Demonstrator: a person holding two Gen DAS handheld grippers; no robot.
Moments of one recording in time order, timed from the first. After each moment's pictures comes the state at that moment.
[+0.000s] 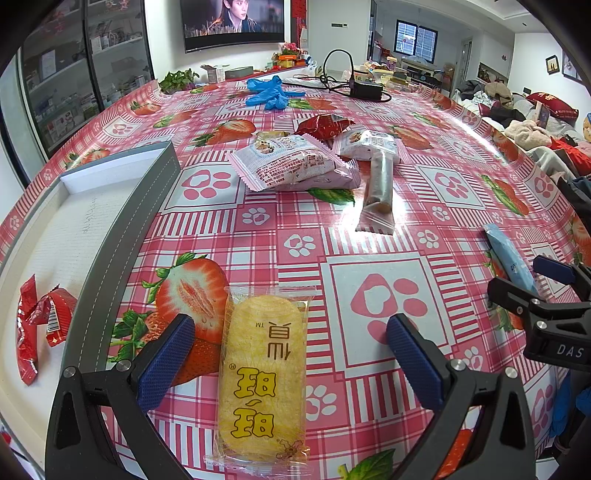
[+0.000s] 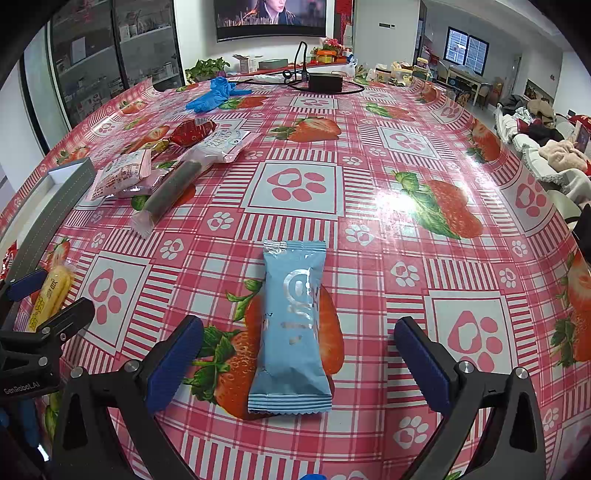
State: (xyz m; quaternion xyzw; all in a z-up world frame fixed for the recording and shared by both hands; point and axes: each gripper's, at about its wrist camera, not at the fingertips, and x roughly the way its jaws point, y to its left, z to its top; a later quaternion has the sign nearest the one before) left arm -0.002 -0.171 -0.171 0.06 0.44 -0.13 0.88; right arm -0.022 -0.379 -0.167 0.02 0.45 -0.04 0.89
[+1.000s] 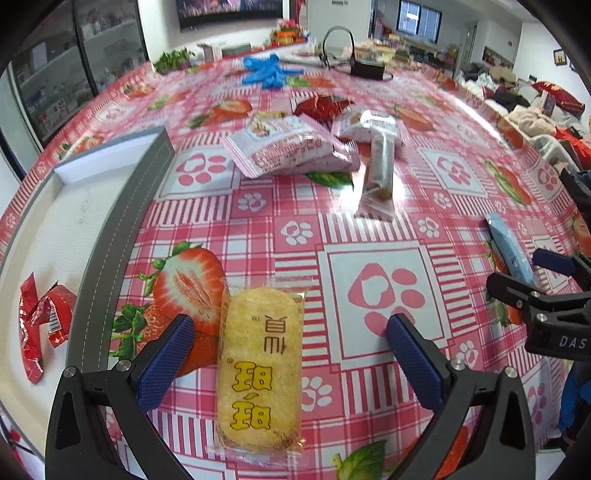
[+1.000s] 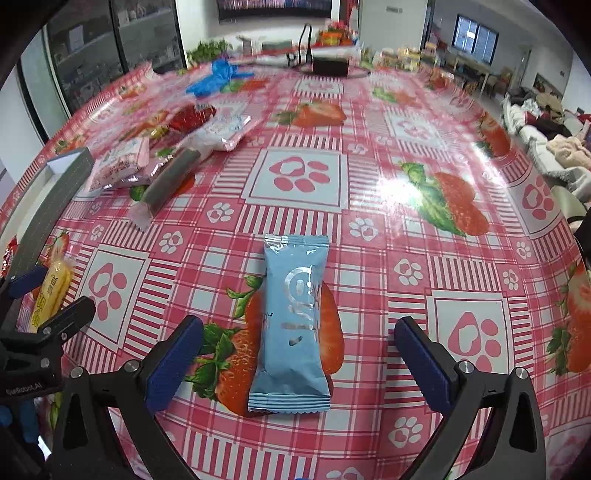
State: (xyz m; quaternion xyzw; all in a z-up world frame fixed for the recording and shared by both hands) left arm 0.006 -0.177 -0.167 0.07 0.50 -0.13 0.86; right arm -0.006 -0.381 -0.164 0.02 0.51 -0.03 0.86
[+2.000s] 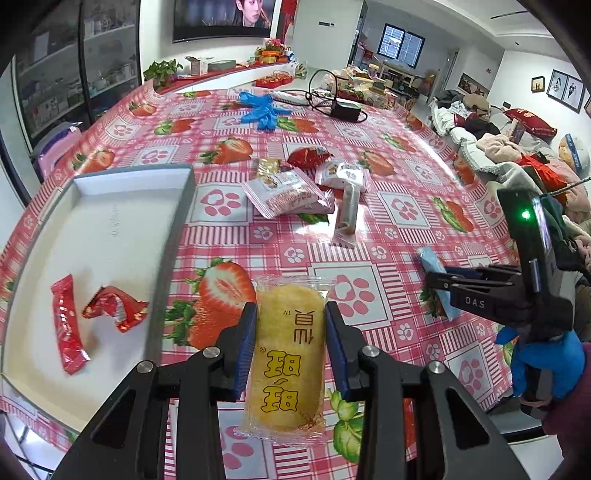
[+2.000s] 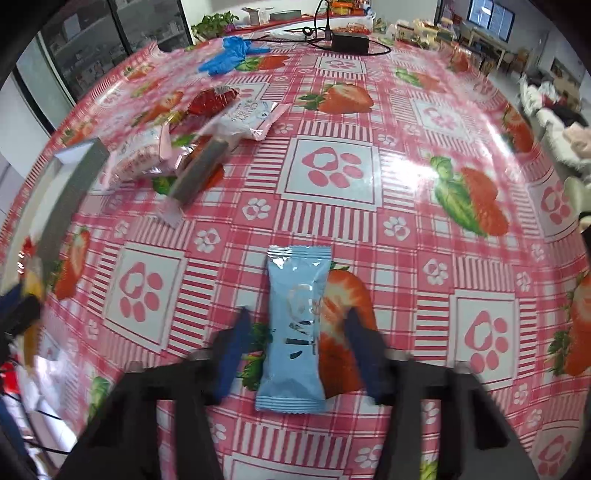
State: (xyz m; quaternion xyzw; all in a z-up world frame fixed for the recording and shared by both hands) left arm -0.026 -0.127 -0.096 0.01 0.46 -0.19 0.87; right arm 0.003 -0.362 -0.153 0.02 0.55 -0.02 0.84
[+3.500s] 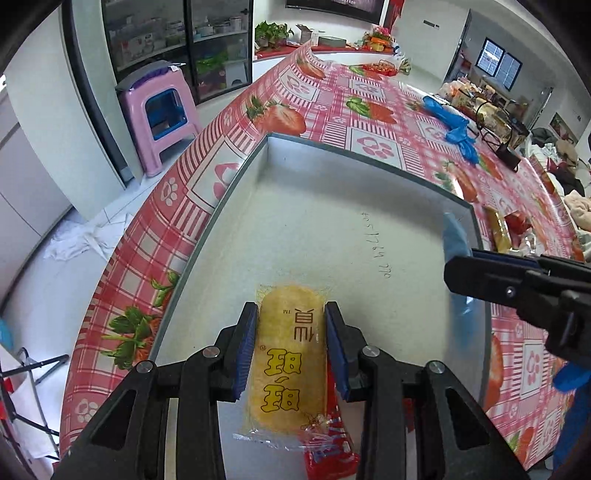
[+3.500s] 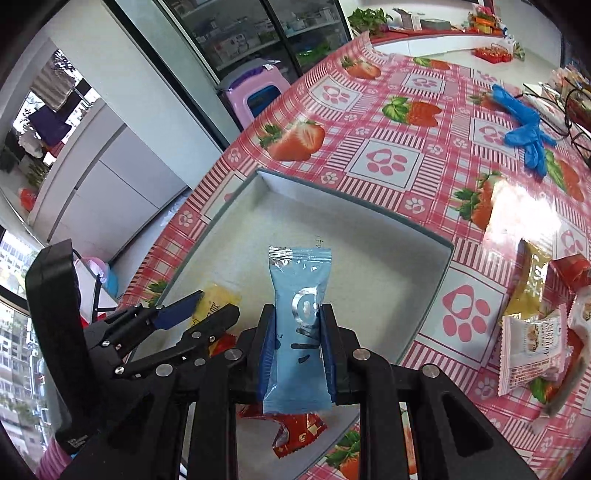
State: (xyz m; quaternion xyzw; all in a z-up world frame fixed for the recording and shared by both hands) left arm 0.093 0.069 -0.137 -0.03 0.52 -0.02 0.86; right arm 0.140 -0.084 -0.108 0.04 0.54 0.24 0.80
